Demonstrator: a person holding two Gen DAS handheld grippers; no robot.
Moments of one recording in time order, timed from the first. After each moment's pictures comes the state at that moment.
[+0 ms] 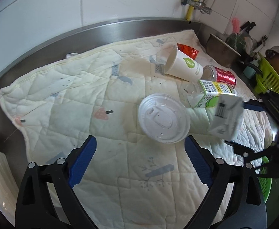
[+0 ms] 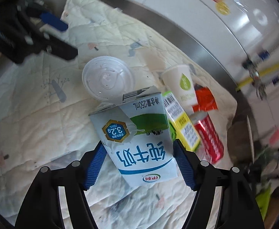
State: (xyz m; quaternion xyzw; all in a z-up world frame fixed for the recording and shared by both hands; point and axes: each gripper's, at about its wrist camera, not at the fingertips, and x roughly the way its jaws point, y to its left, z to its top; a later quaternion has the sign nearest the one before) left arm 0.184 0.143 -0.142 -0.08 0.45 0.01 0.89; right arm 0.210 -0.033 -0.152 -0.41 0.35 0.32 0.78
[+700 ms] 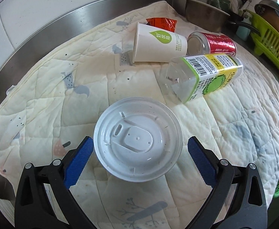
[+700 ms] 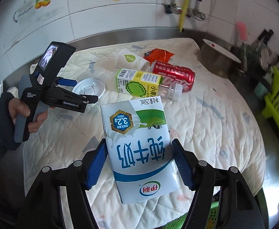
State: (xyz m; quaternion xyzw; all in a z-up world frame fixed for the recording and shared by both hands) left arm 0.253 0.086 -0.186 0.05 0.49 -0.05 0.87; right arm 0.155 -0.137 -0.118 -0.09 0.42 0.22 0.87
